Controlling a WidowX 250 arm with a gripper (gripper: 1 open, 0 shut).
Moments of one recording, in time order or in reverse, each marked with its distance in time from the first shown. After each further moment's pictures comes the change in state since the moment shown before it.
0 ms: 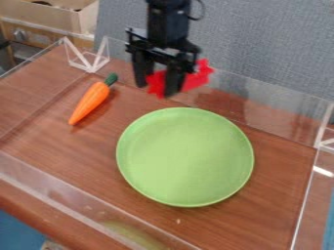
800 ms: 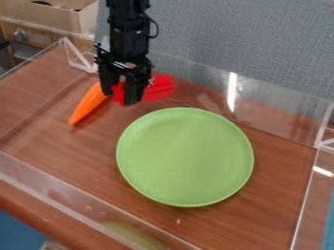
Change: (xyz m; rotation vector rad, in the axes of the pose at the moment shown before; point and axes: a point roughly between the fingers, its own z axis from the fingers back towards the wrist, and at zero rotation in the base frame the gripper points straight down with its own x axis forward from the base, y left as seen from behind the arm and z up) arm 0.009 0.034 -0.039 0.003 0.062 -0.119
